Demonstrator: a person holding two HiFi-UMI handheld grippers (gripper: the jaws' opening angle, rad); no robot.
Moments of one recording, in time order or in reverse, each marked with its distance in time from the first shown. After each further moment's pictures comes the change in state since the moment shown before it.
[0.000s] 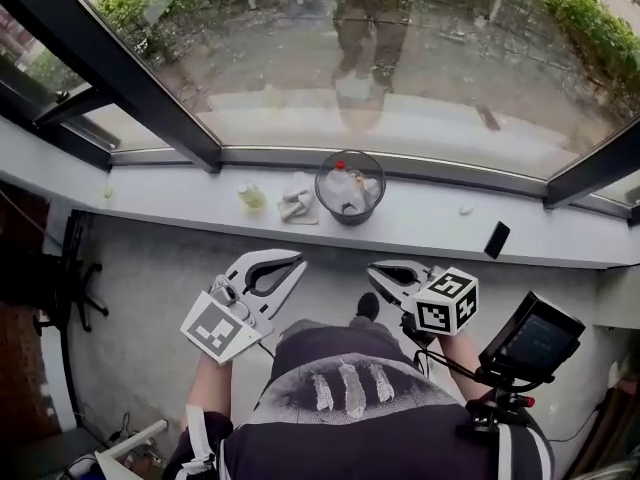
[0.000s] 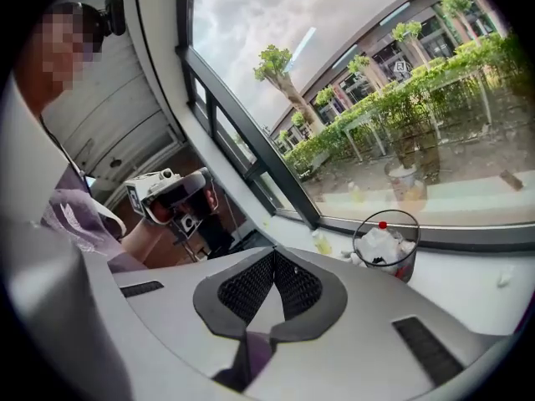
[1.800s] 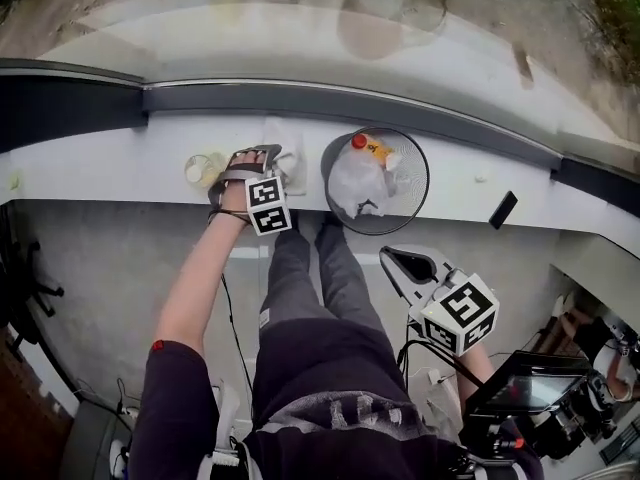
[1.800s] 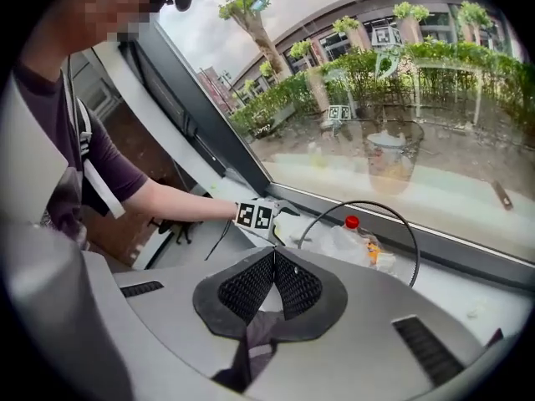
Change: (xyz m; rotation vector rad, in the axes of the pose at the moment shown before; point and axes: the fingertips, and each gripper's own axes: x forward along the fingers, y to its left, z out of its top) left arm 0.197 0.286 -0.477 0.447 0.934 -0.382; right arm 0.184 -0.155 0.033 0.036 0.353 -0.286
